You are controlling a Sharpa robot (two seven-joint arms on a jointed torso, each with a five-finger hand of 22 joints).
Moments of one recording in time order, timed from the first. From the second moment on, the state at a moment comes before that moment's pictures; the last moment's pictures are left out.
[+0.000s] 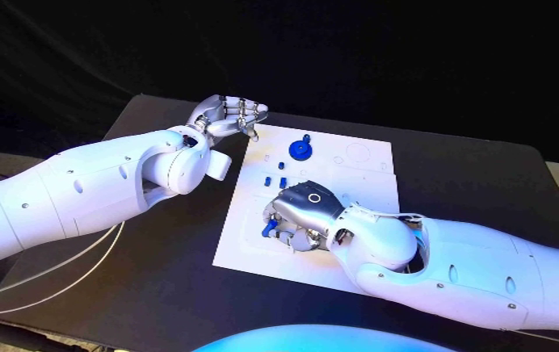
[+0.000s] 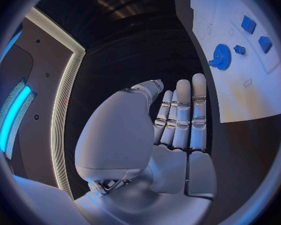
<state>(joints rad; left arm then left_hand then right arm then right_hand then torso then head) 1.21 -0.79 -0.02 1.44 -0.21 -0.34 0.28 1.49 -0.20 0.46 0.20 0.24 0.86 0.22 0.27 0.19 0.84 0.16 0.43 0.07 1.03 0.07 1.12 0.37 0.17 0.97 0.16 0.88 0.56 1.05 -0.67 -0.12 1.79 -1.92 -0.33 -0.30 1.38 -0.18 0.53 0.20 0.10 1.08 0.13 0.16 0.42 1.26 0.06 0.09 0.11 1.46 -0.01 1.48 1.31 0.06 1.46 0.09 1.36 1.31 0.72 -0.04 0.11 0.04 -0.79</state>
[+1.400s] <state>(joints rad) 1.21 -0.80 -0.02 1.44 -0.21 -0.33 0.28 1.49 -0.20 0.46 0.20 0.24 0.86 0.22 0.28 0.19 0.84 0.15 0.43 0.07 1.03 0.07 1.12 0.37 0.17 0.97 0.16 0.88 0.56 1.07 -0.68 -0.11 1.81 -1.96 -0.25 -0.33 1.37 -0.18 0.53 0.20 0.10 1.08 0.13 0.16 0.43 1.27 0.06 0.09 0.12 1.46 -0.01 1.48 1.31 0.06 1.46 0.09 1.37 1.31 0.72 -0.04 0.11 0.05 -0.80</state>
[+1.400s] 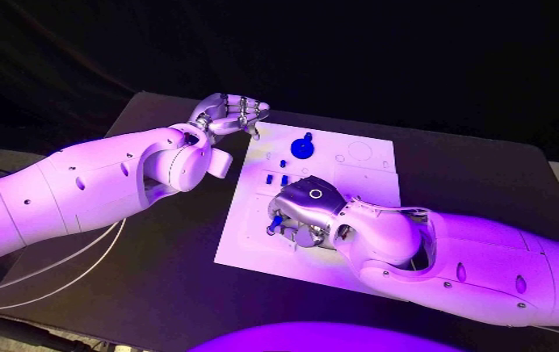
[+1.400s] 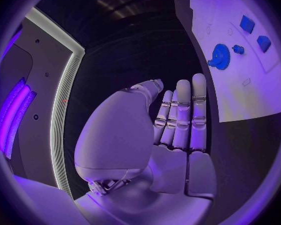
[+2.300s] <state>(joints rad) 1.21 -0.80 -0.02 1.44 -0.21 -0.33 0.27 1.49 -0.20 0.47 0.19 0.24 0.86 0.22 0.28 0.19 0.83 0.16 0.43 0.07 1.03 0.07 1.12 0.37 0.17 0.97 0.16 0.88 0.56 1.07 -0.66 -0.12 1.82 -1.97 -0.23 -0.34 1.36 -0.18 0.53 0.20 0.10 1.08 0.12 0.16 0.43 1.27 0.06 0.09 0.12 1.46 -0.01 1.48 1.31 0.06 1.46 0.09 1.37 1.31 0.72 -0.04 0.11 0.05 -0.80</state>
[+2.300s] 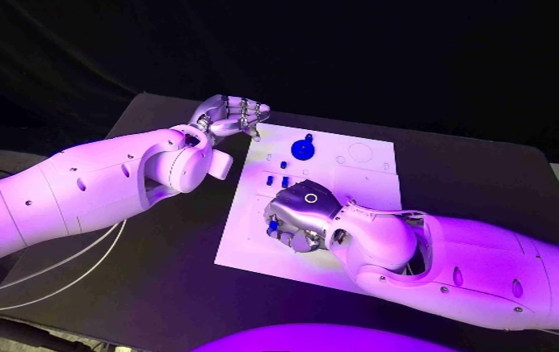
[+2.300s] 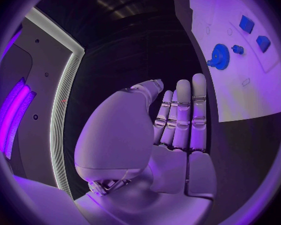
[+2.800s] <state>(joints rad) 1.21 -0.80 -0.02 1.44 -0.21 -0.33 0.27 1.49 -0.20 0.47 0.19 0.24 0.86 0.22 0.28 0.19 0.83 0.16 0.43 0.07 1.03 0.07 1.12 0.37 0.17 0.97 0.16 0.88 0.56 1.07 -0.65 -0.12 1.80 -1.97 -0.23 -0.34 1.36 -0.18 0.53 0.20 0.10 1.08 0.12 0.16 0.43 1.27 0.06 0.09 0.12 1.46 -0.01 1.48 1.31 0.05 1.46 0.09 1.38 1.31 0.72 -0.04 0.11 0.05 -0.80</state>
